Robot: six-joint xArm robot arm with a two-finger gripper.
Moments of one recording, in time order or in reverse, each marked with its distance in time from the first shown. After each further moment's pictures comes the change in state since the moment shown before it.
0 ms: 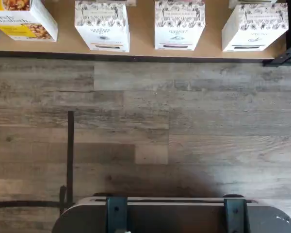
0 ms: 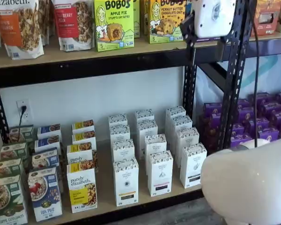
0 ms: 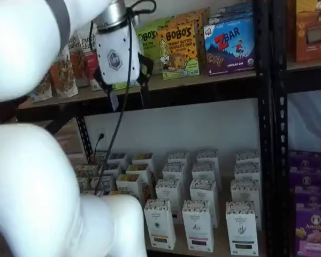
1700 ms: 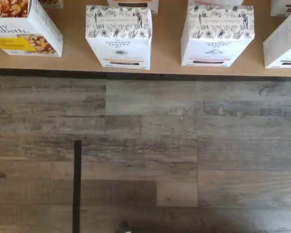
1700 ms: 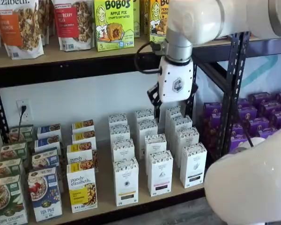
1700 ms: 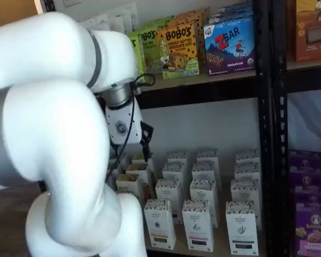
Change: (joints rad) arm 0.204 0.142 0.421 -0.032 -0.607 0.212
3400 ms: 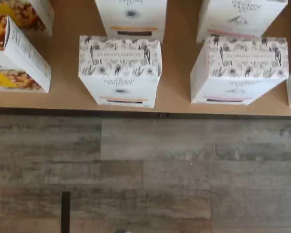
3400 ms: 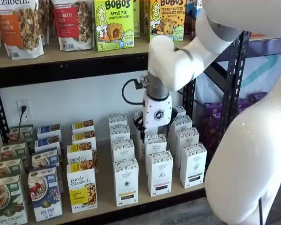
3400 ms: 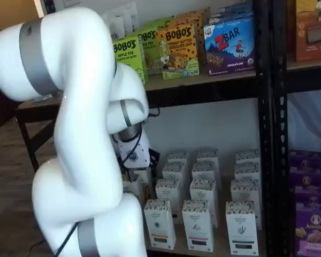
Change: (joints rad) arm 0.012 0.483 0.012 -0.124 -0.551 0.119
